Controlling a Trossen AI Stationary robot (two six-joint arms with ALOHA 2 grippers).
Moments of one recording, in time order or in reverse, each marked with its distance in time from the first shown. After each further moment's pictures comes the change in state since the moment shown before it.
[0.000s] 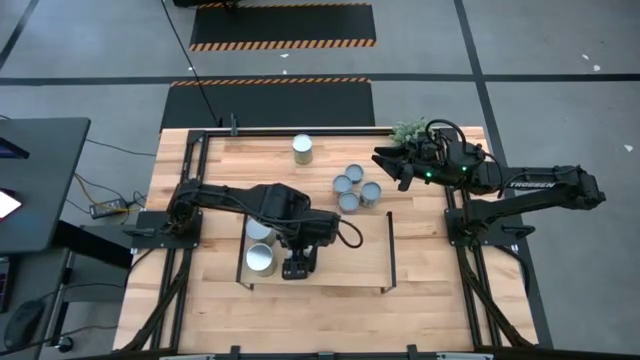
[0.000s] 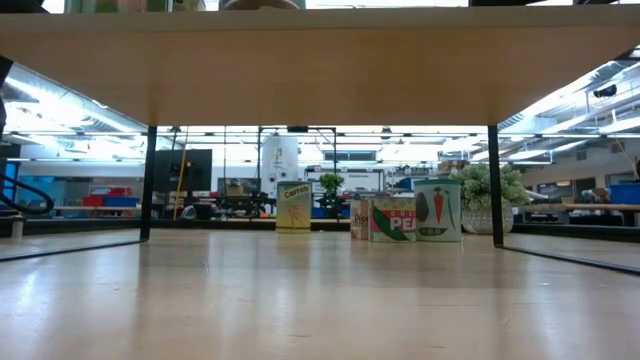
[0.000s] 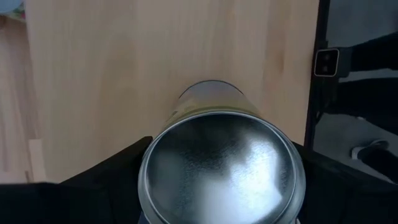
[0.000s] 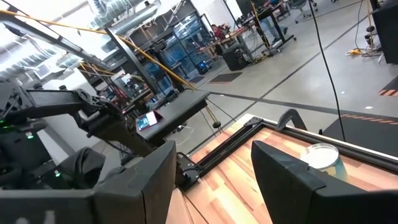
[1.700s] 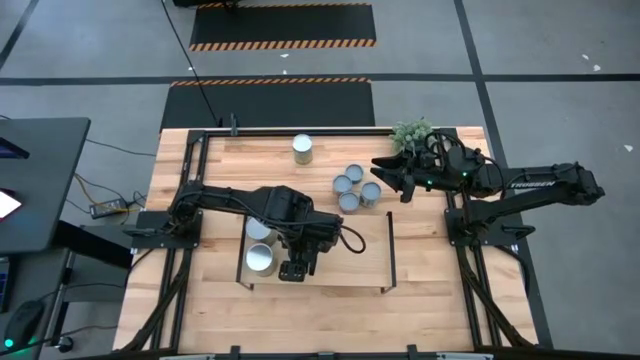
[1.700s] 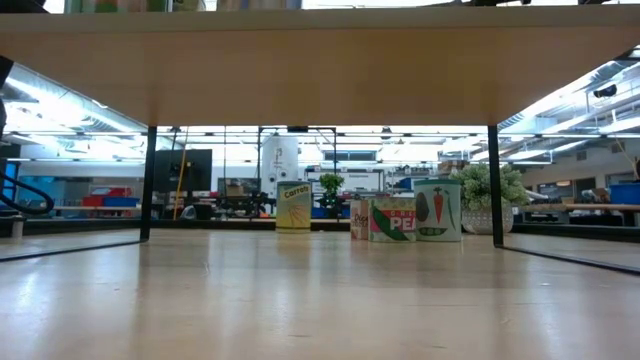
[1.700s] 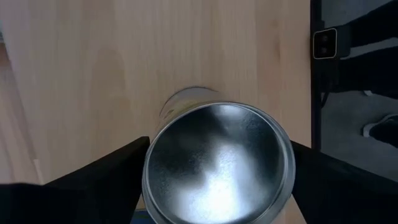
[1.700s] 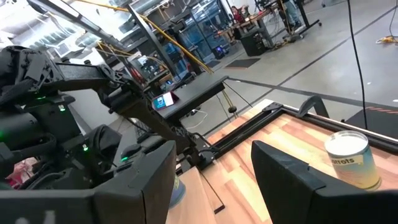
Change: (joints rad) left arm -0.003 0.018 0.002 0.000 0.022 0.126; right arm 0.077 0.000 0.000 -0.024 -0.029 -0.023
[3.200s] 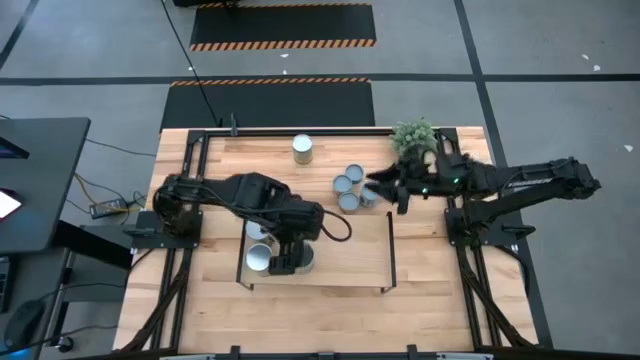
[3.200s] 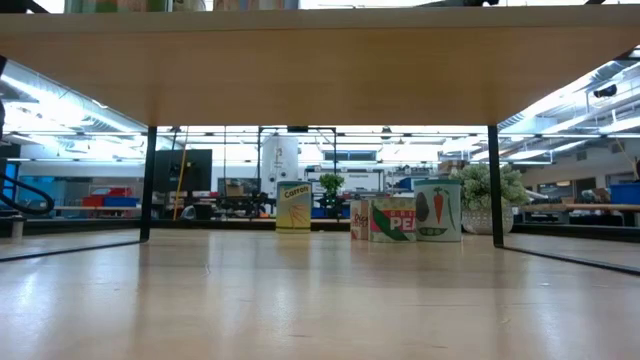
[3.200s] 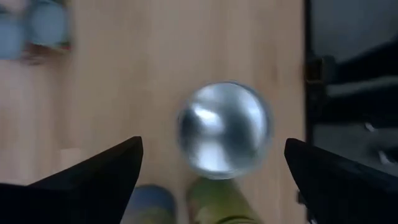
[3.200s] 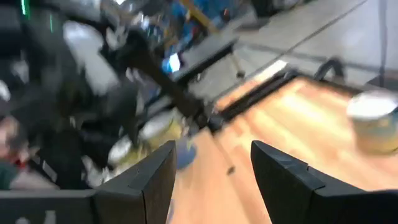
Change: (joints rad) left arm -0.001 -0.122 0.008 0.000 -0.087 -0.094; right arm 0.087 0.070 0.056 -0.125 -0.023 0.034
